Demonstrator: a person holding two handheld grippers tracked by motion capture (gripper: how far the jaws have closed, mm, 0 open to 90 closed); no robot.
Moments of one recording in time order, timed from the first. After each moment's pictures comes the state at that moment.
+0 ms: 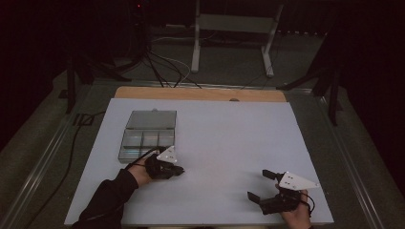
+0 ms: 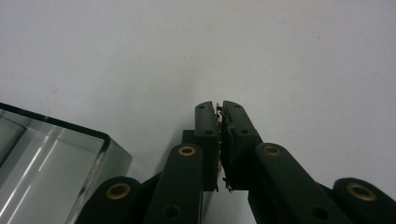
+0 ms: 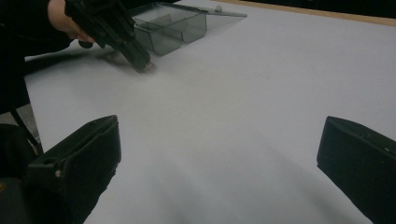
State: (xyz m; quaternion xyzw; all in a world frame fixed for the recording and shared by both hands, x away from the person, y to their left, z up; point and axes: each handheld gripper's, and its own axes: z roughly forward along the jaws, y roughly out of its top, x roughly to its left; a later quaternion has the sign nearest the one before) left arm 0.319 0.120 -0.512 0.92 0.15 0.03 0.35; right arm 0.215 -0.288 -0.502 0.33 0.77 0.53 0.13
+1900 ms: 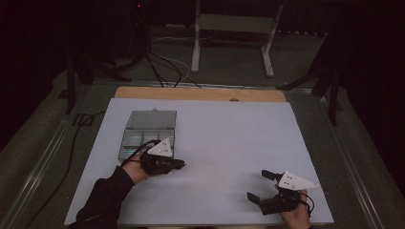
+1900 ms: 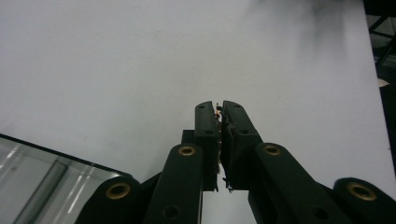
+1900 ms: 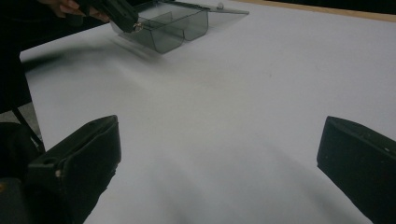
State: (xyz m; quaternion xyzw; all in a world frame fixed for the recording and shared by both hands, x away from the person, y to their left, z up) left arm 0.313 0.126 -0.470 0.90 0.15 0.04 0.41; right arm 0.215 -0.287 -0.503 0.32 0.78 0.53 0.13
